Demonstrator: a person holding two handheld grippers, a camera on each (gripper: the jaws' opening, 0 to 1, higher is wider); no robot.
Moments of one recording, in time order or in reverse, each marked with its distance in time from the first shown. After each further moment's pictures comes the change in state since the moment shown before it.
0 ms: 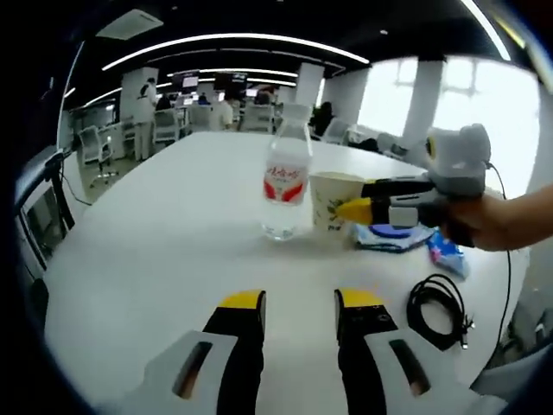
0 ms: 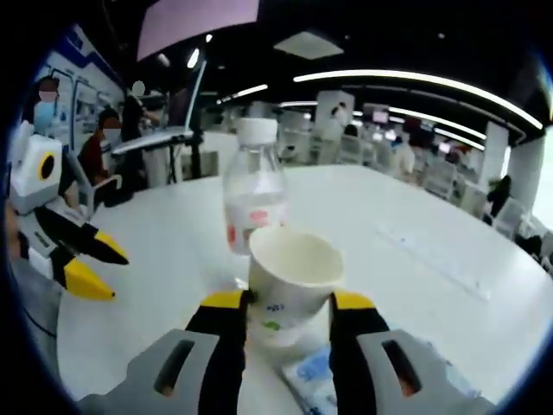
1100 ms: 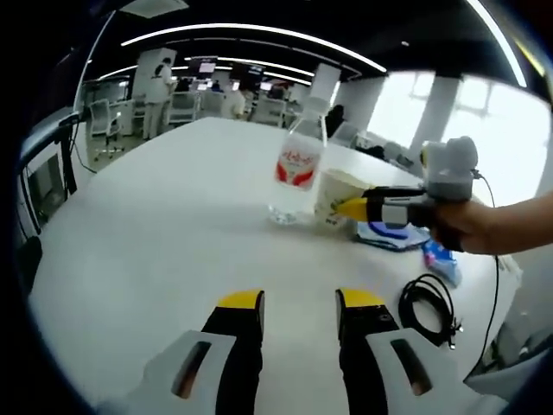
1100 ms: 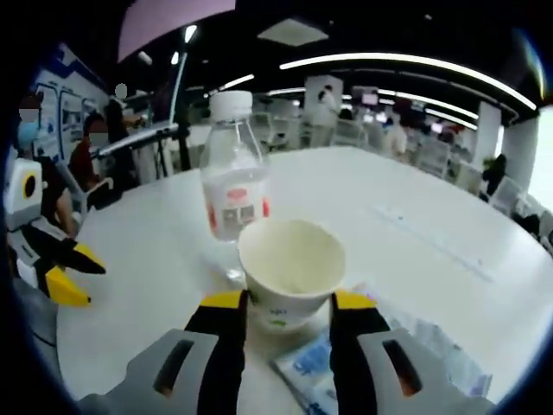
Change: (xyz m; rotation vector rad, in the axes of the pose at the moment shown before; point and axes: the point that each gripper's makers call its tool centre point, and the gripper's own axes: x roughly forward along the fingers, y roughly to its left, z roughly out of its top) left arm -0.010 -0.003 -0.016 -0.114 0.010 -0.008; right arm 0.006 -0.009 -0.019 0.063 0.073 -0.020
